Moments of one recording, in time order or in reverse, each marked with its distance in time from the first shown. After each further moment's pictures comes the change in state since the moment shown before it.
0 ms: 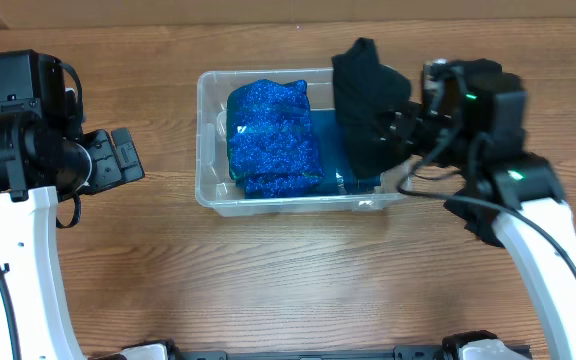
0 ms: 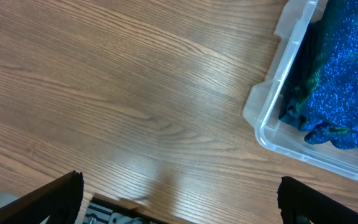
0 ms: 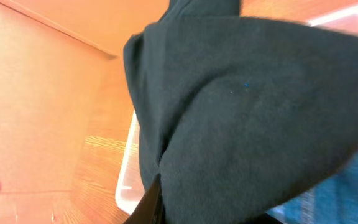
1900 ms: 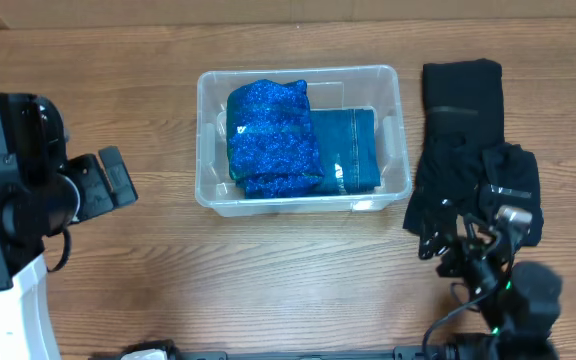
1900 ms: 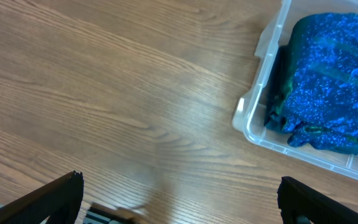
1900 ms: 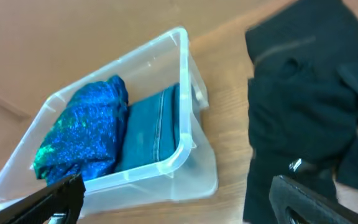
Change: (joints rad) left arm 0.000 -0.161 0.002 0.000 0.003 0.000; right arm -0.217 -1.050 -0.738 -0.080 0.306 -0.116
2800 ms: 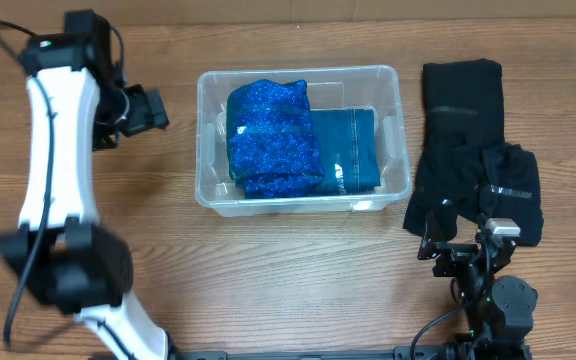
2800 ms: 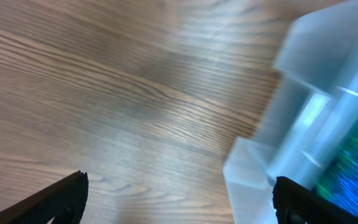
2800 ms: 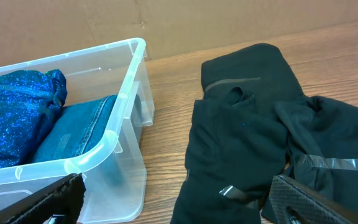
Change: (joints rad) left arm 0.002 0.643 0.066 0.222 0.110 0.001; right arm 0.000 -0.266 -0.319 0.192 0.164 -0.258
